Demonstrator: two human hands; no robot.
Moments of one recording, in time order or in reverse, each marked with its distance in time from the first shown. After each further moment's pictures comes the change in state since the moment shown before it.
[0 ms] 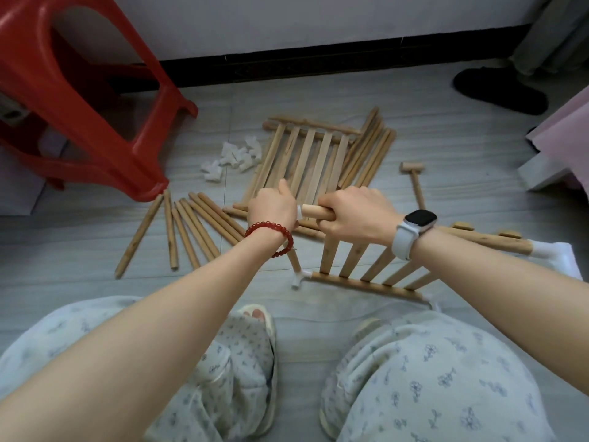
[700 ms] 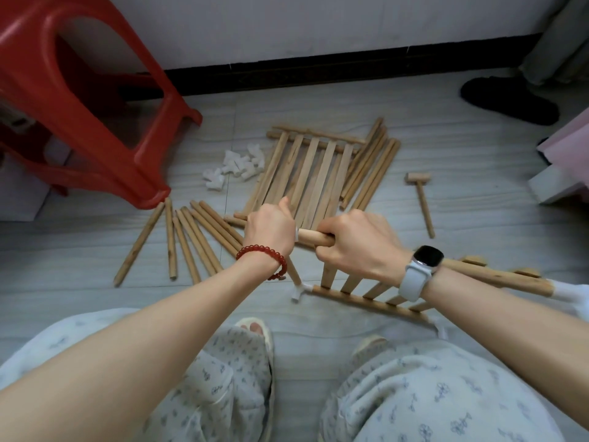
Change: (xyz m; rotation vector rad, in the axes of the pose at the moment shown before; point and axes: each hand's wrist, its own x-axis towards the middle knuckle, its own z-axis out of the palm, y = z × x) left_hand 0.003 -0.010 0.005 0.010 0.008 0.096; right_hand -0.012 -0.002 0.010 0.065 0.096 -0.012
